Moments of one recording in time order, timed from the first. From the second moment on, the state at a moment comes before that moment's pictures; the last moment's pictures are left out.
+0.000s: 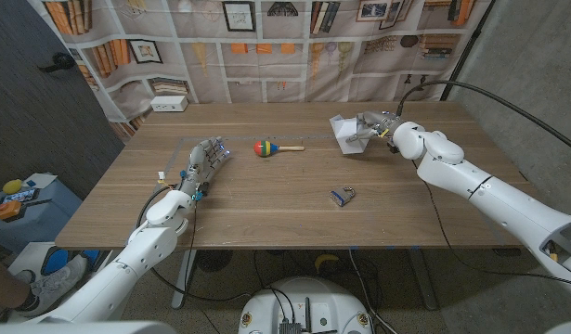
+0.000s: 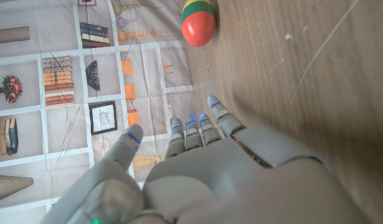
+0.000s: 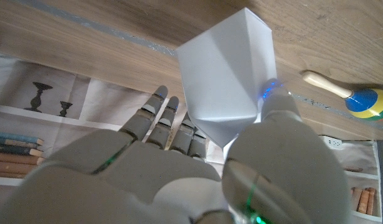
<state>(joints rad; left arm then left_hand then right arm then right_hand) 1.03 0.58 0.27 -1.41 -0.76 -0.28 -0.01 0.04 0.08 0.76 0.02 0.18 0.15 0.03 0.19 0.18 0.12 0.04 0.20 0.18 0.08 0.02 0.18 0.17 0.21 0.05 0.20 0.17 -0.60 -0.76 -0.66 -1.67 -0.52 -0.35 0.17 0.81 -0.07 0.26 -0.14 0.40 0.29 -0.08 0.51 0.22 0.50 -0.17 0.27 0.36 0.24 -0.04 0.34 0.27 0.40 -0.03 0.19 0.16</state>
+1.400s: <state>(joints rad) 1.05 0.60 0.26 -1.43 -0.78 -0.25 0.00 0.04 0.08 0.76 0.02 0.18 0.15 0.03 0.19 0.18 0.12 0.04 0.20 0.18 0.08 0.02 0.18 0.17 0.21 0.05 0.20 0.17 -0.66 -0.75 -0.67 -1.57 -0.25 -0.26 -0.08 0.81 -0.10 0.26 -0.15 0.41 0.16 -0.08 0.45 0.21 0.39 -0.14 0.21 0.36 0.17 -0.04 0.30 0.28 0.38 -0.02 0.18 0.16</state>
